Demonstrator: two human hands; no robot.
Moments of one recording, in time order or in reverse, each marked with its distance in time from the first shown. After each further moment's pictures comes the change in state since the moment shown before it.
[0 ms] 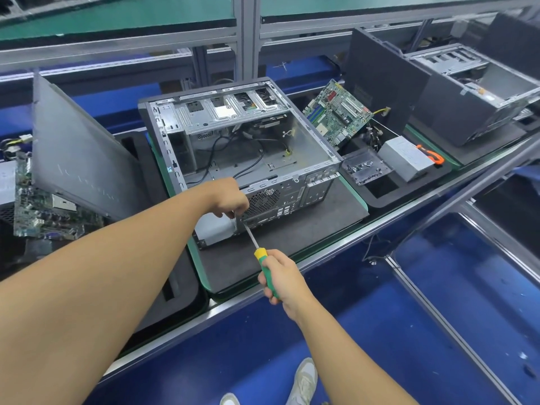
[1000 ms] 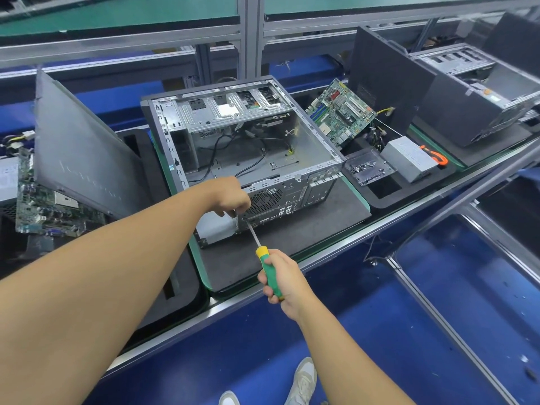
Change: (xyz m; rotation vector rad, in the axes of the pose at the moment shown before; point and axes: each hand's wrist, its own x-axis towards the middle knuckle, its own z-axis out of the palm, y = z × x) left_hand 0.001 -0.001 -0.001 -0.006 -0.003 0.002; right_hand 0.009 0.006 -0.003 0.221 -0.032 0.135
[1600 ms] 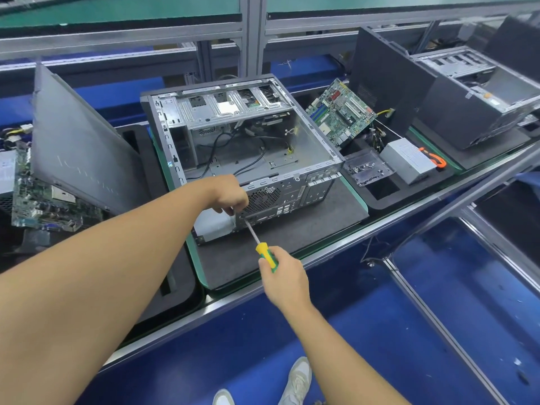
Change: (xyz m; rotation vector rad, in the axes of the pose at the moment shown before) left_hand -0.003 0.009 -0.001 0.015 -0.010 -0.046; right_hand -0.004 0.004 -0.003 -0.953 0.387 -0.433
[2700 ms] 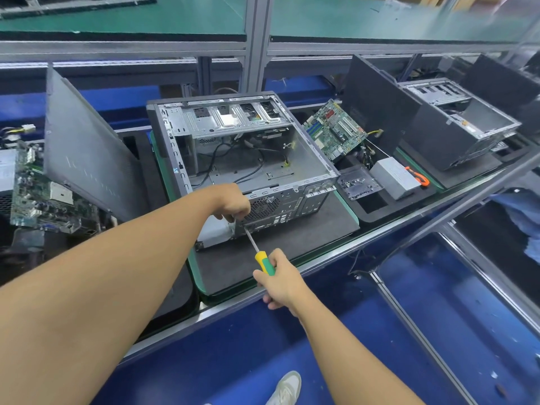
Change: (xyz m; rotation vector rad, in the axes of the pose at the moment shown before) left_hand -0.001 -0.003 0.000 0.017 -0.022 0.037; right_hand 0.005 -0.015 -0.017 0.334 -0.330 0.239
